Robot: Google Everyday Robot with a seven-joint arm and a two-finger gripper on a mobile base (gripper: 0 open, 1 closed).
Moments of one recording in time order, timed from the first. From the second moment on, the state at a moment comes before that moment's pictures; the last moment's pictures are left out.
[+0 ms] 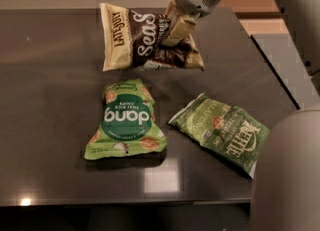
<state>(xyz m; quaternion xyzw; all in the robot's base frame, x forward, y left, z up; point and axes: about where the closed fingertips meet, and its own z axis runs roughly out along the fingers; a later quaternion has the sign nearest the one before) 0.612 -0.029 0.967 -0.78 0.56 0.14 0.24</state>
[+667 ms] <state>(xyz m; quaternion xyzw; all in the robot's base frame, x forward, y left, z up) 0.595 -0.010 0.931 -0.83 0.50 0.15 0.20</state>
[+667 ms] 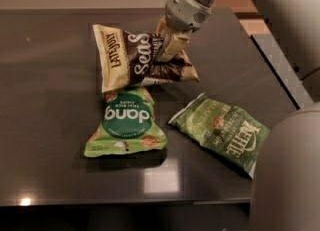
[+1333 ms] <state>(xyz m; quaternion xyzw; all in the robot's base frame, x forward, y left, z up) 0.594 -0.002 0.919 -0.86 0.45 0.15 0.20</state>
